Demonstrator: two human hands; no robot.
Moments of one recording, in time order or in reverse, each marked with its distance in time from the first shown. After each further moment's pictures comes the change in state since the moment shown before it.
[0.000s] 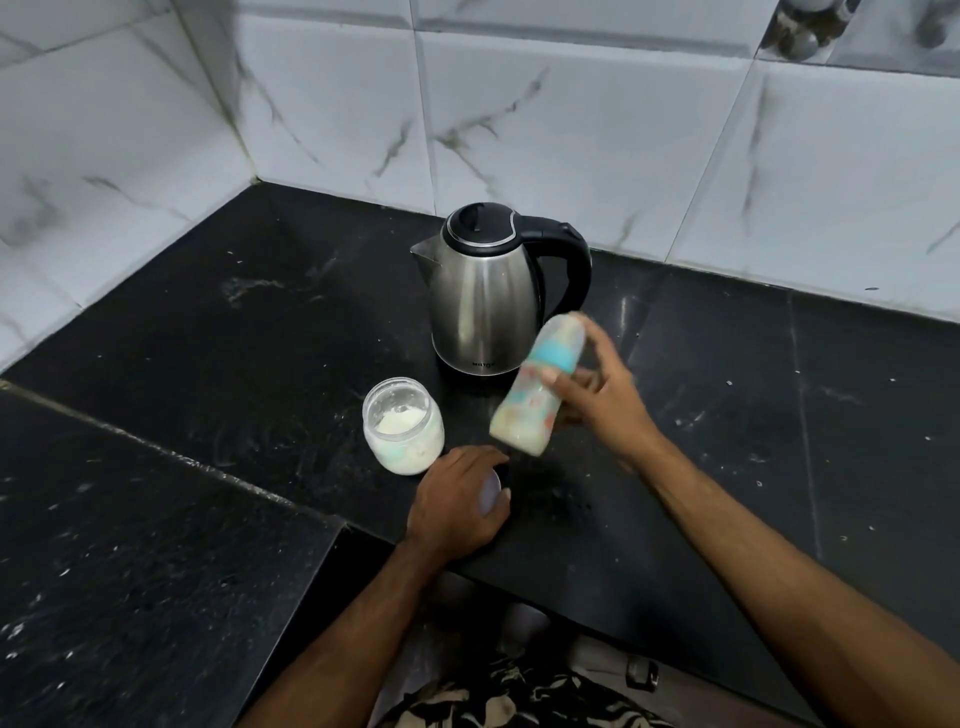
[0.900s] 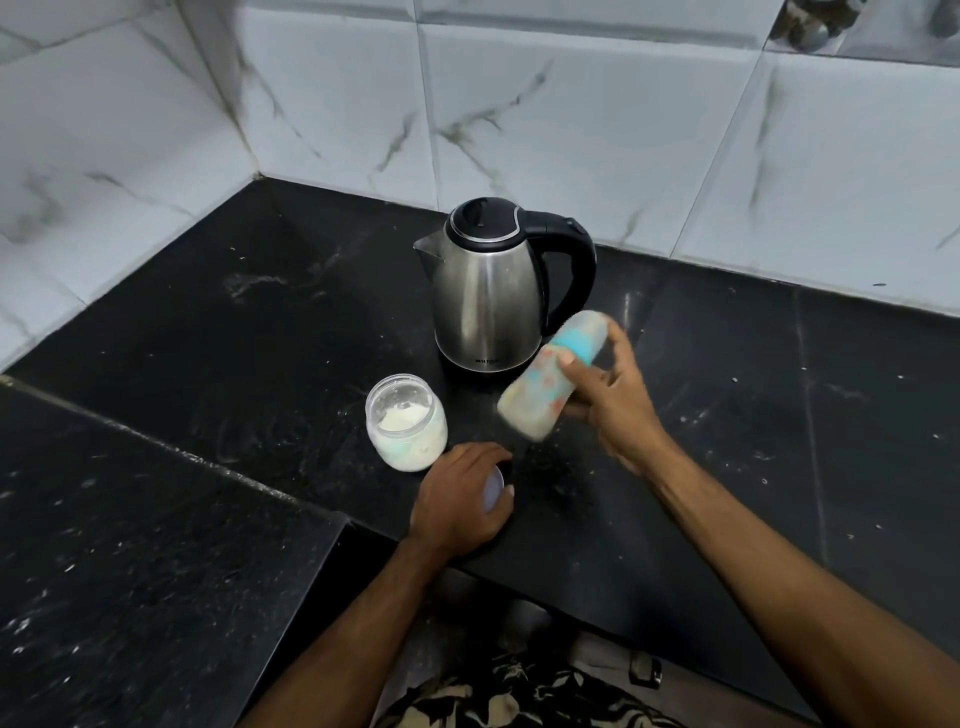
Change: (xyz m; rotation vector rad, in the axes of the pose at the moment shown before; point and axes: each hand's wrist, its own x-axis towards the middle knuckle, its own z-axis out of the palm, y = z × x) left_hand 0.001 -0.001 0.001 0.002 0.001 0.020; right_hand 0.002 0.008 -0.004 0.080 0.076 0.054
